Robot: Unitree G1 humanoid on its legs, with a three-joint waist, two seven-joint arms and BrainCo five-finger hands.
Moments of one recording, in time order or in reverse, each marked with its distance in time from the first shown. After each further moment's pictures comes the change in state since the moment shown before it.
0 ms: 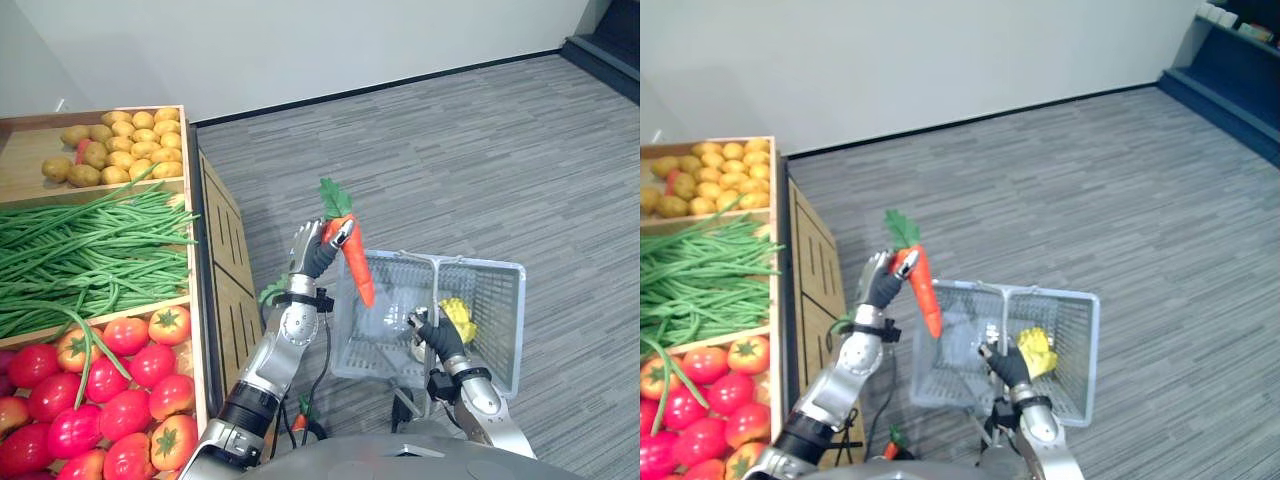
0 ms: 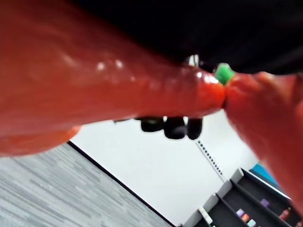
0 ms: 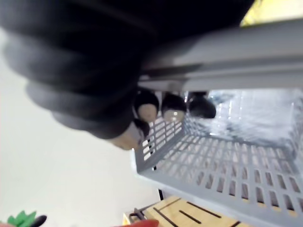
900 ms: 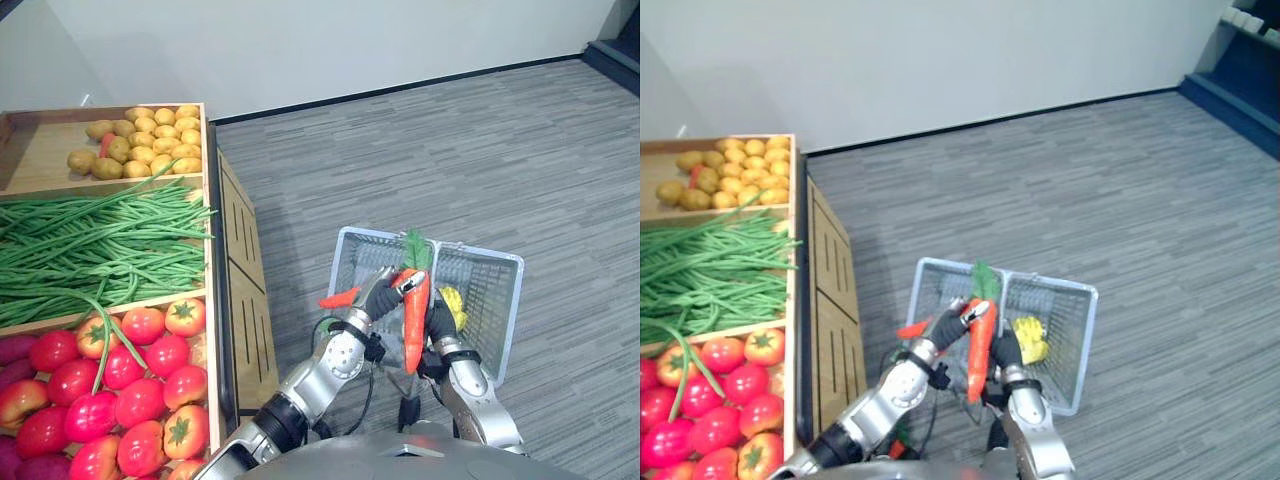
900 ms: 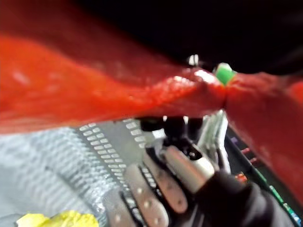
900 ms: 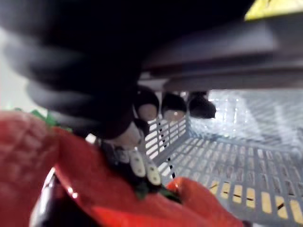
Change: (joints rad) left arm -0.131 -0.035 -0.389 0.240 -0.188 -0.042 -0.110; right arm -0.076 0.006 0.116 -0.015 0.067 0.001 -0.077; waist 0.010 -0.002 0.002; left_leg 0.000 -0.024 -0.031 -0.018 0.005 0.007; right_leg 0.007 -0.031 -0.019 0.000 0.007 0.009
